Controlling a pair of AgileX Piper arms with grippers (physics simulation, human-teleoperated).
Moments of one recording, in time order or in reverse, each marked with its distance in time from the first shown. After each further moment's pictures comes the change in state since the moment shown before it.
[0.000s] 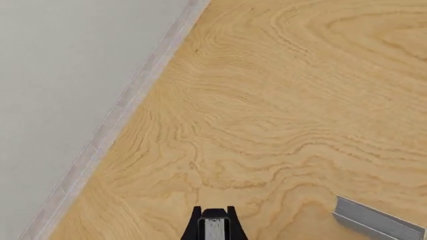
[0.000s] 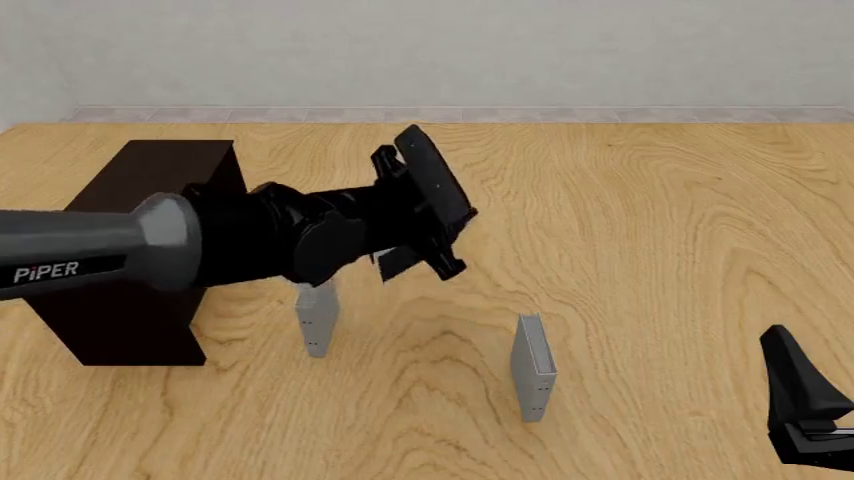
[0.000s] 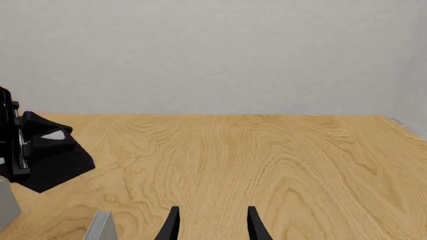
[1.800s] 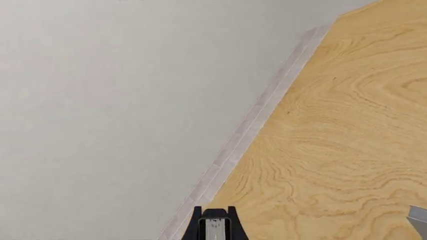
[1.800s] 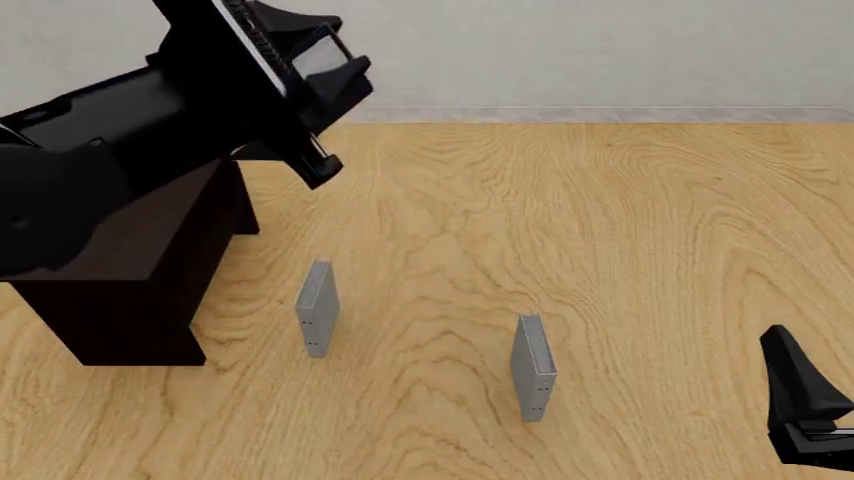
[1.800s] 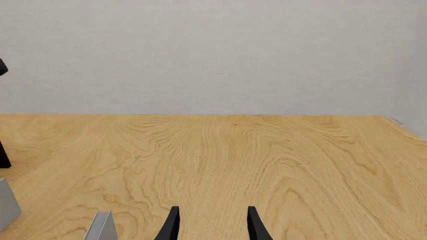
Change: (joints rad) left arm 0.077 -0.541 0.139 -0.016 0.235; right arm 0.000 0.000 0.000 0.000 0.000
